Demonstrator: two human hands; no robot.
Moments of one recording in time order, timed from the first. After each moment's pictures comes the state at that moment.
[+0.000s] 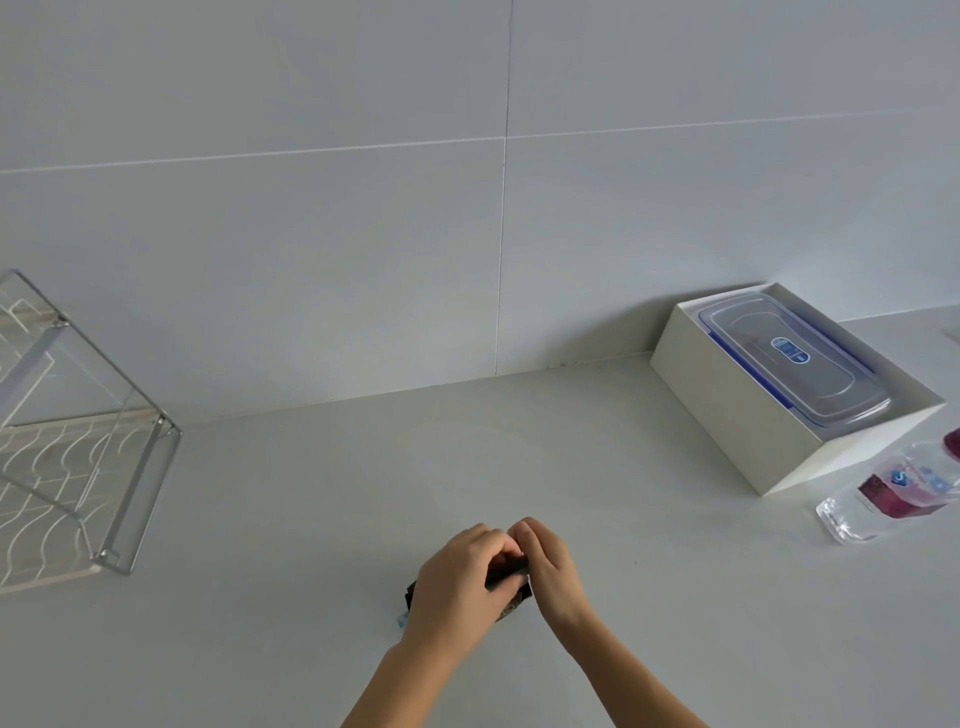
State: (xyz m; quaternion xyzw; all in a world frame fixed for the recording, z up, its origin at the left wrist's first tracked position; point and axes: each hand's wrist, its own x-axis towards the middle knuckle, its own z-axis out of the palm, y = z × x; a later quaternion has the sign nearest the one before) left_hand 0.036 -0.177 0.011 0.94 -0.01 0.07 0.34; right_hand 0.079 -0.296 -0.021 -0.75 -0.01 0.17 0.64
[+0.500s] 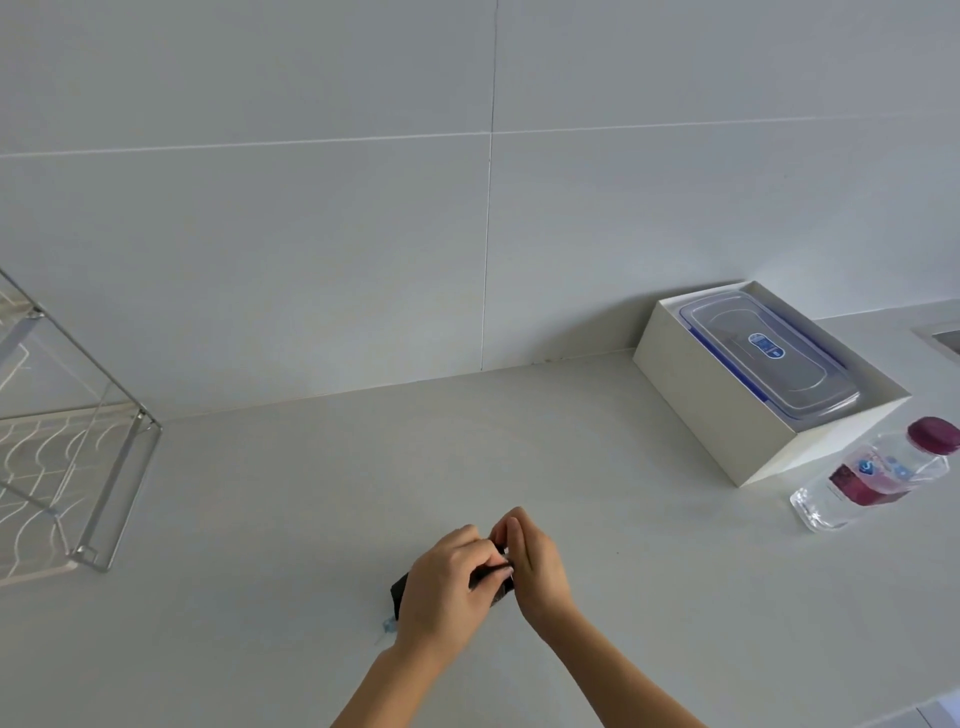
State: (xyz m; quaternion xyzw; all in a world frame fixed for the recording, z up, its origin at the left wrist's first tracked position) left_hand 0.027 -0.181 0.002 0.93 -0.01 0.09 0.36; right_hand 0.075 -0.299 -0.033 -0.81 -0.04 0.14 0.57
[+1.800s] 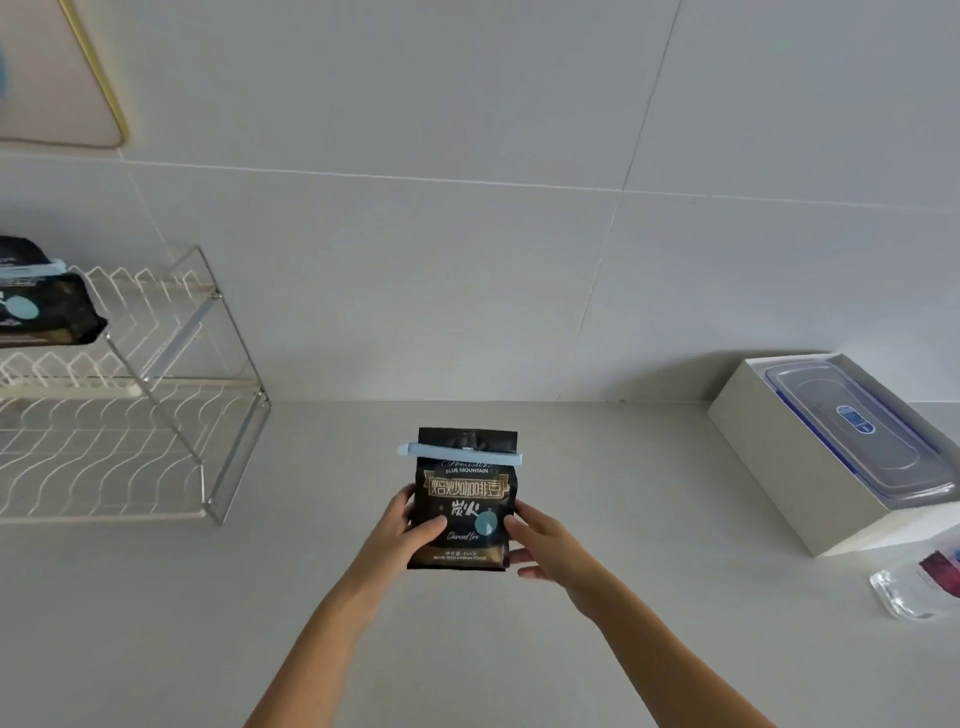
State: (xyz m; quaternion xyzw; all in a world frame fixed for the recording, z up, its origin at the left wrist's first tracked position) left_hand -0.003 -0.038 0.036 0.66 0.20 -0.07 0.72; right_hand 0.086 -0.229 0.023 -0.77 -0.07 0.37 0.51
